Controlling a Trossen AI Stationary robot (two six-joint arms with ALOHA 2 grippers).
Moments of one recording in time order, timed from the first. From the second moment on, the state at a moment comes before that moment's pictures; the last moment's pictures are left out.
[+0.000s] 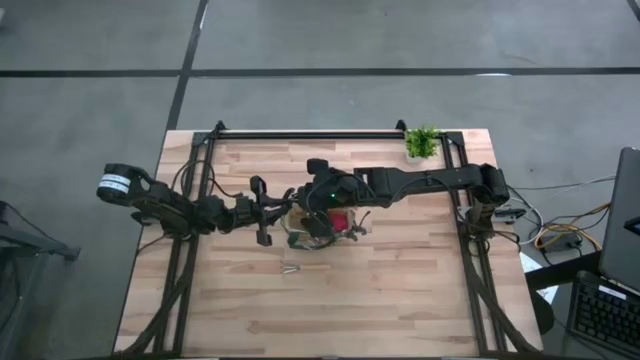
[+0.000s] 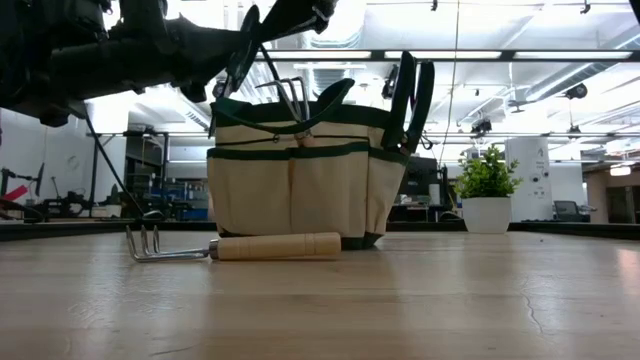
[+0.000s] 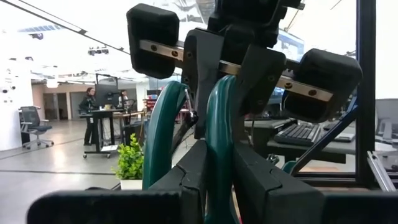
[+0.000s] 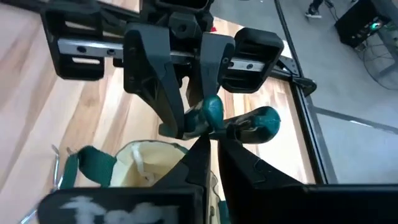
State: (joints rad) left arm -0.09 1.39 0.21 1.56 -0.24 0.11; right arm 0.05 1.86 1.74 -0.49 0.19 -0.22
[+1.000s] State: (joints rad) left arm -0.09 1.38 0.21 1.55 -0.23 0.12; right arm 0.05 1.86 1.74 -0.40 0.10 -0.14
